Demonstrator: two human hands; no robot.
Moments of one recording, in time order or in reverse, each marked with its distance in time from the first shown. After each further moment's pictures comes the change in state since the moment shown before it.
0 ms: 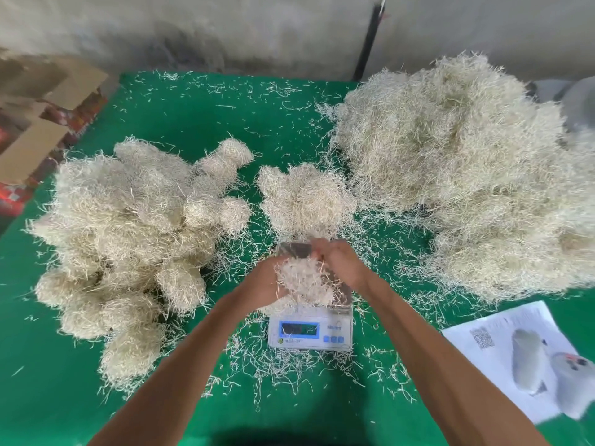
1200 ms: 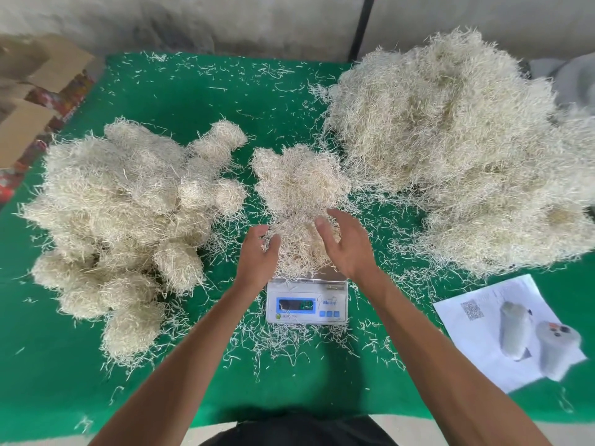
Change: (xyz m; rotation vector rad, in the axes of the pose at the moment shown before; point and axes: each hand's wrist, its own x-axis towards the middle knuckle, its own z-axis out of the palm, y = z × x) left_hand -0.018 0.011 0.017 -0.332 0.418 0.040; right_hand -0.021 0.023 0.004 -0.477 0.418 -0.179
